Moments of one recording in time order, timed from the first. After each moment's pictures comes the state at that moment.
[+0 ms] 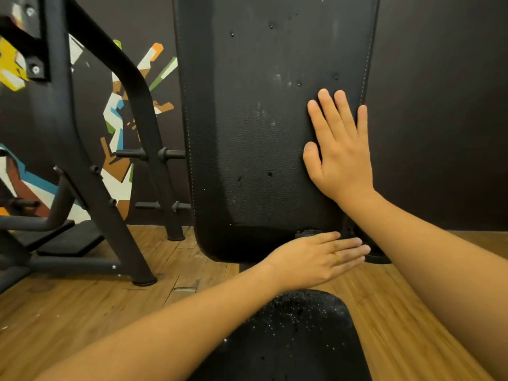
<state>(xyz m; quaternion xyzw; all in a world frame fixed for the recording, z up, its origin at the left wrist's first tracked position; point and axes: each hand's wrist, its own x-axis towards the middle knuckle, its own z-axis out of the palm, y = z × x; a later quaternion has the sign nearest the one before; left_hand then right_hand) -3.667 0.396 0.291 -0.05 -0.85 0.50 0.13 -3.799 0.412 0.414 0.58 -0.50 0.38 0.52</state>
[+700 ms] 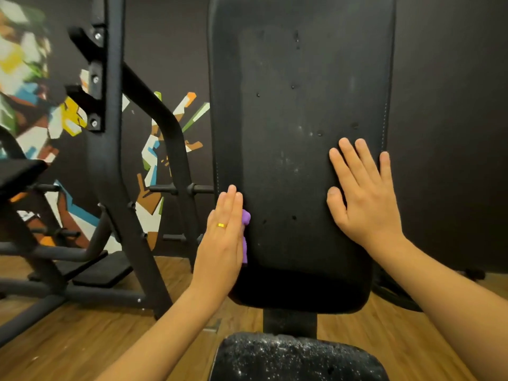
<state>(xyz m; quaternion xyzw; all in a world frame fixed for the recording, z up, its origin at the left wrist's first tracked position) -3.531 0.332 0.332 0.32 -0.78 0.19 0.50 -3.798 0.416 0.413 0.59 -0.52 0.37 0.49</state>
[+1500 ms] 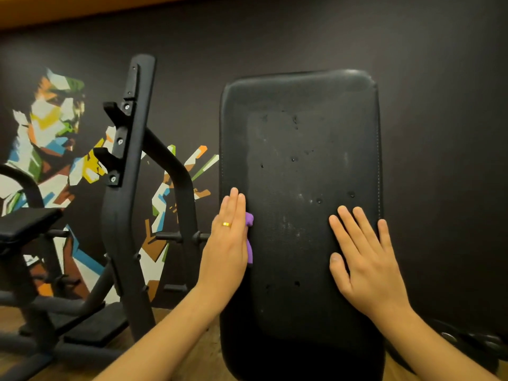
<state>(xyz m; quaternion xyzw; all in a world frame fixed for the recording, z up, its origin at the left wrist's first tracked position) -3.542 0.315 0.441 0.31 -0.74 0.21 0.56 -3.799 0.415 0.414 0.60 -0.52 0.38 0.48</state>
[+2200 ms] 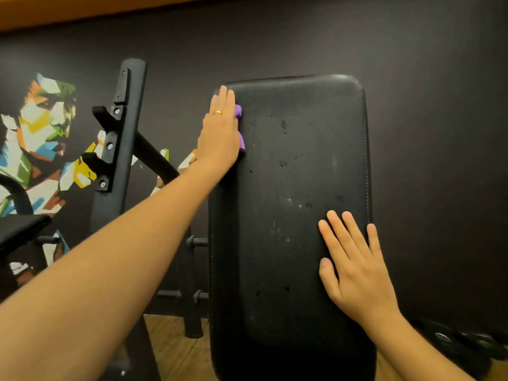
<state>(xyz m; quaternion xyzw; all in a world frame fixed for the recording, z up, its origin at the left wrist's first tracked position) -3.558 0.306 0.654 0.31 -0.71 0.22 0.60 -3.799 0.413 0.413 0.59 -0.51 0.38 0.50</state>
